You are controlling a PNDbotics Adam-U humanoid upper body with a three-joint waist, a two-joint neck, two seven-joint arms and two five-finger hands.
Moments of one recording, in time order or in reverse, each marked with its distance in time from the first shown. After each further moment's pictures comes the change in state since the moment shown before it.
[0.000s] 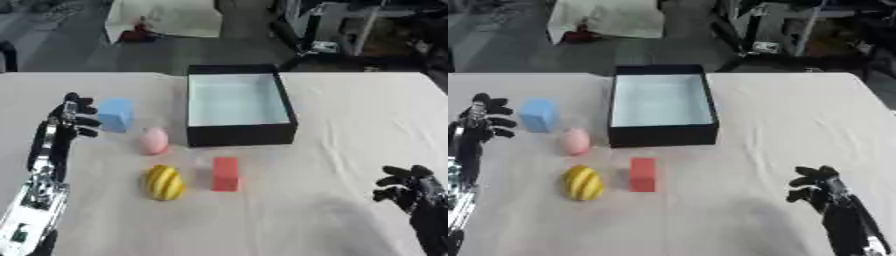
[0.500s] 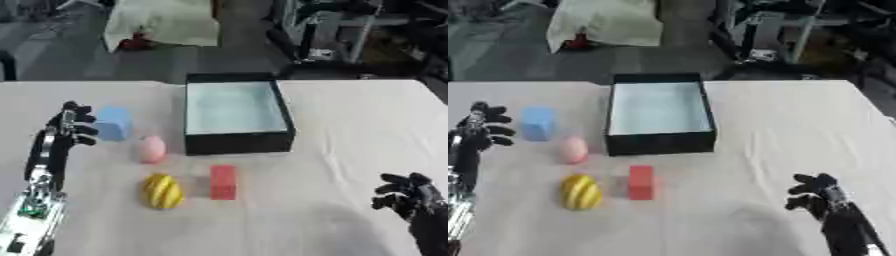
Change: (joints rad) left arm 0.000 0.000 0.000 0.000 0.005 0.000 0.000; right arm 0.001 0.000 0.000 0.000 0.000 0.000 0.001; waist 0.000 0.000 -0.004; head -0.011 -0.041
